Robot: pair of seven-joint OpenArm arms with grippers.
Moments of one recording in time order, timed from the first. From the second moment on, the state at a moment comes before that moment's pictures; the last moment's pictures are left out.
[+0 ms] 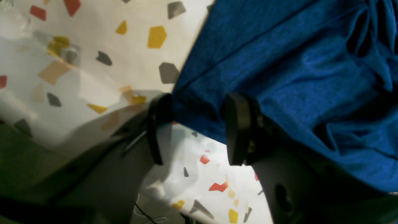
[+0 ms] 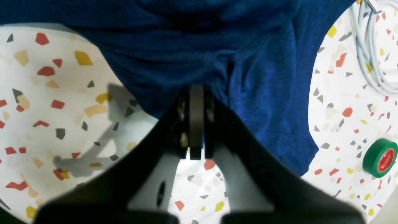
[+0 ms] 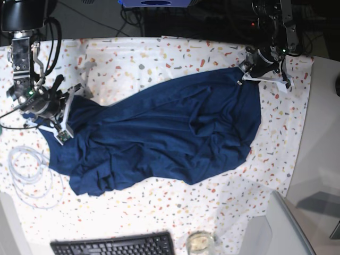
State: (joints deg) left arm 22.0 -4.9 -17.8 91.3 -31.4 18.2 40.6; right arm -4.9 13.2 4.3 85.4 -5.0 32.8 -45.3
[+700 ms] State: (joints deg) left arm 21.7 -6.7 -16.9 102.4 -30.1 18.1 53.9; right arm -4.9 13.2 4.3 85.4 -5.0 32.8 -45.3
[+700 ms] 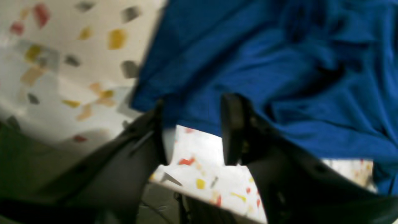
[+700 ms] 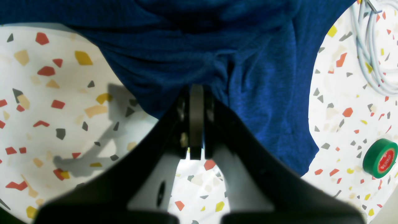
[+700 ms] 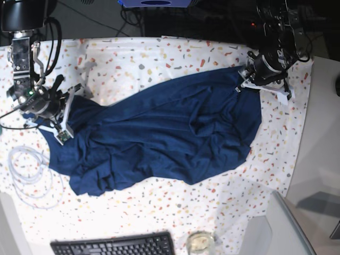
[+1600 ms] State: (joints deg) left arm 22.2 -8.9 -12.9 92.1 -18.1 13.2 41.0; right arm -4.9 11.8 4.3 85.4 -5.0 32.8 -45.1
